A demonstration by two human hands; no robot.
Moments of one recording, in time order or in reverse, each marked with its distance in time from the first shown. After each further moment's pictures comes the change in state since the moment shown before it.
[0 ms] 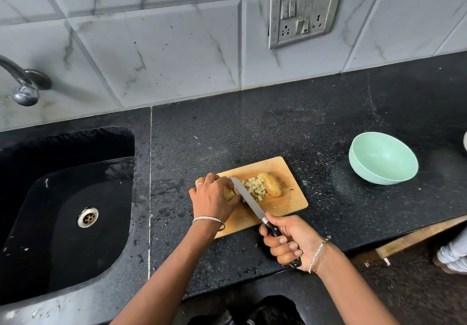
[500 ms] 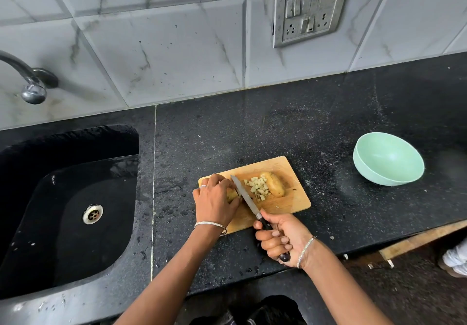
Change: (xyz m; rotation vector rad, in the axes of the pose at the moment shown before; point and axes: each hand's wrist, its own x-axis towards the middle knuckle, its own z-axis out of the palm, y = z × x) left_hand -0.007 -0.005 0.006 -0.003 0.025 0.036; right_hand 0.026 0.003 -0.002 0.215 -0.121 0.056
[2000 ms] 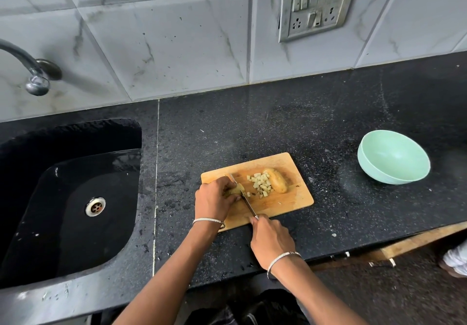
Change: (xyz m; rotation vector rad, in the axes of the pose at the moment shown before) left_hand -0.005 -0.004 -0.012 -0.252 -0.014 -0.060; right_hand 0.014 0.046 0.046 -1.708 1.033 -0.471
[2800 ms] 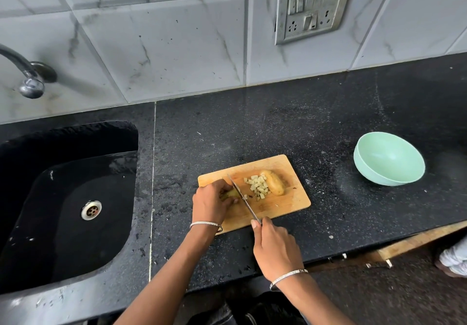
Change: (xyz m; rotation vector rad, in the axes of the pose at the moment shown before) left_hand 0.001 0.000 0.003 -0.015 -0.002 -0.022; right_hand -0.017 0.008 -0.008 0.037 0.075 -0.059
